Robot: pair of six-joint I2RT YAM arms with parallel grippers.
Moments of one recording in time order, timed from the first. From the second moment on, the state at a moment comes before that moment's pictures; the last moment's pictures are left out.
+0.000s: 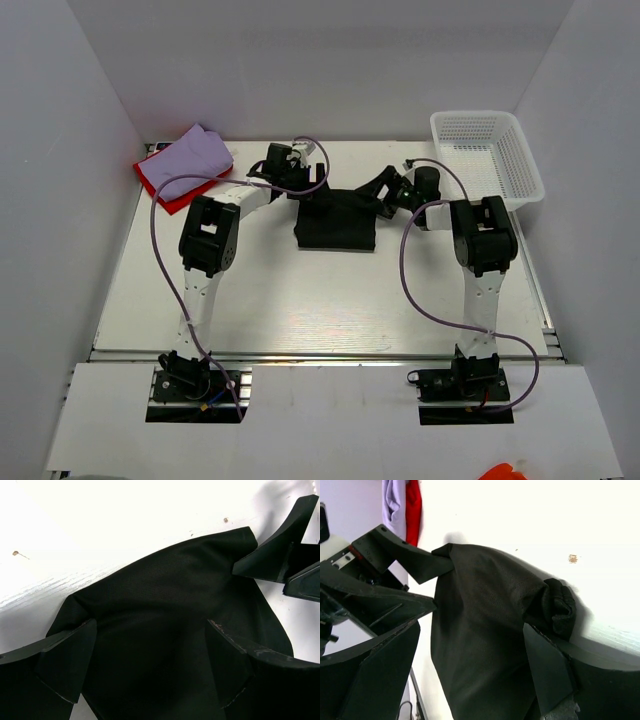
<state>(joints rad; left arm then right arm) -0.35 2.35 1.78 -0.12 0.48 -0.27 0.17 2.21 1.24 0.53 -0.67 0.92</state>
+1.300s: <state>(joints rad) -0.48 2.22 1.65 -0.33 0.09 -0.29 0.15 1.25 0.72 0.13 -0.58 0.54</state>
